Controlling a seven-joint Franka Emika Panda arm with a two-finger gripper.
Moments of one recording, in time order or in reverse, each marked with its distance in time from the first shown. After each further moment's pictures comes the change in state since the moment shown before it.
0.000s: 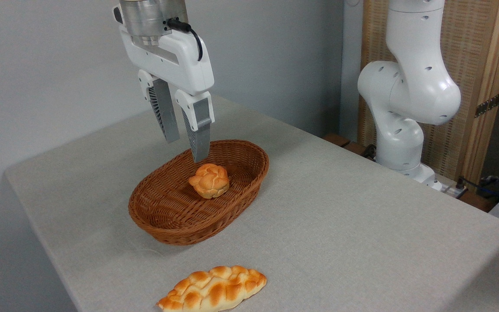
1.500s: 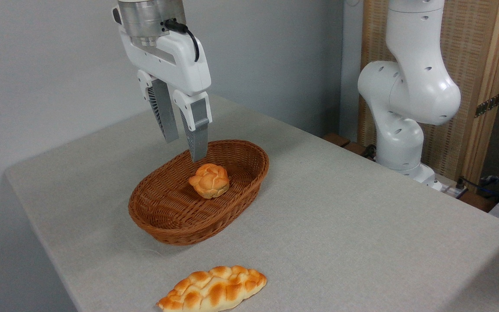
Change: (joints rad) arm -0.006 0.006 -0.007 -0.001 0.000 0.000 0.000
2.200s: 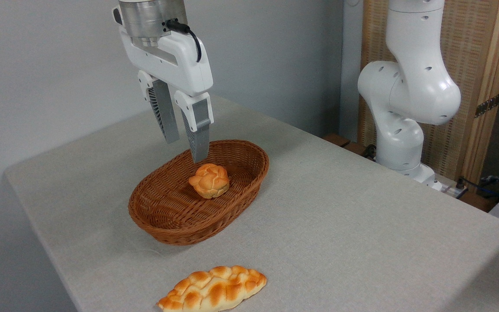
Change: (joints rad) arm 0.002 -0.001 0.005 0.000 0.000 0.000 0.000
